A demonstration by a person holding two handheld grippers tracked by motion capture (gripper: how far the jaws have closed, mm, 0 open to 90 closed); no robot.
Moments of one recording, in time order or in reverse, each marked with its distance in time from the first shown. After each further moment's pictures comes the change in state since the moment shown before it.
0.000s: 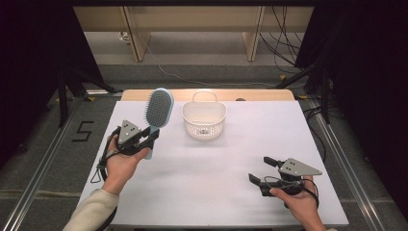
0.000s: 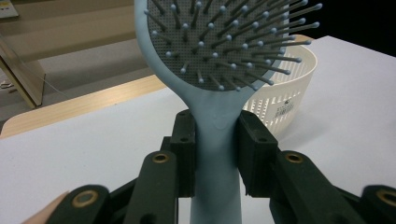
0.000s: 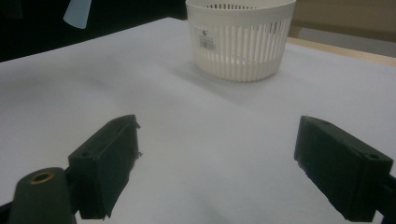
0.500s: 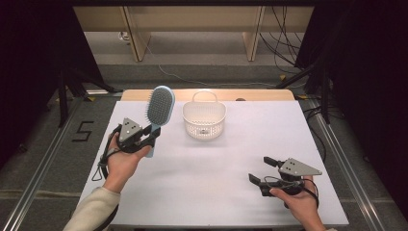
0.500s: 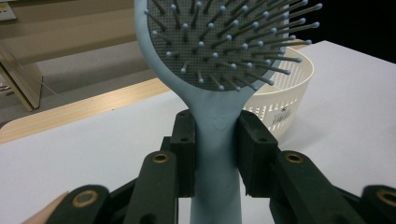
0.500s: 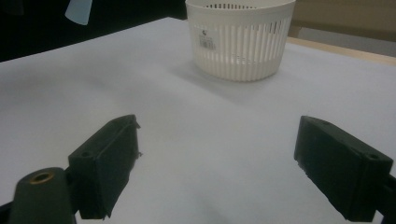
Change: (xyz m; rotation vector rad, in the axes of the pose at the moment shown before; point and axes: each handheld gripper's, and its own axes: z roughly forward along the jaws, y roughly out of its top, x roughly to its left) left arm -0.001 0.006 0.002 -0.009 -0.007 -0.001; right arm 0.000 0.000 0.000 0.001 0.000 0.001
